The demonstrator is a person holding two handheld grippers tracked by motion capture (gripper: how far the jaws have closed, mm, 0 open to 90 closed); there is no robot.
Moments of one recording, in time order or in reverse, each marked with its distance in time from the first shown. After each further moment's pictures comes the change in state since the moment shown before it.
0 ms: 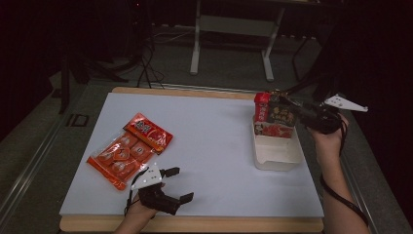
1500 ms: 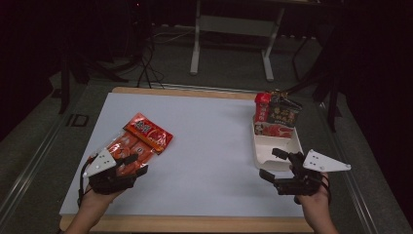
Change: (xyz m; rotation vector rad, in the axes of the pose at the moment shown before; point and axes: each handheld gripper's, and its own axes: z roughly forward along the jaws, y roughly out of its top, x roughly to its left) left arm 0.054 0.021 -0.104 0.082 0.332 0.038; right arm 0.148 -0.064 -0.063 0.011 0.371 -0.057
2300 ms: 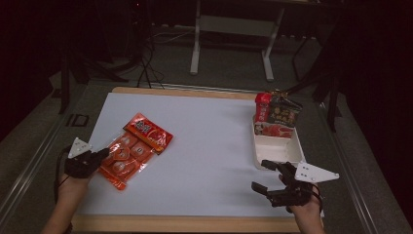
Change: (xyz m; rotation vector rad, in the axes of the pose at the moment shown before) left arm 0.092 -0.033 -0.008 0.191 0.368 -0.125; right arm 0.012 -0.026 0.010 -0.009 0.111 0.006
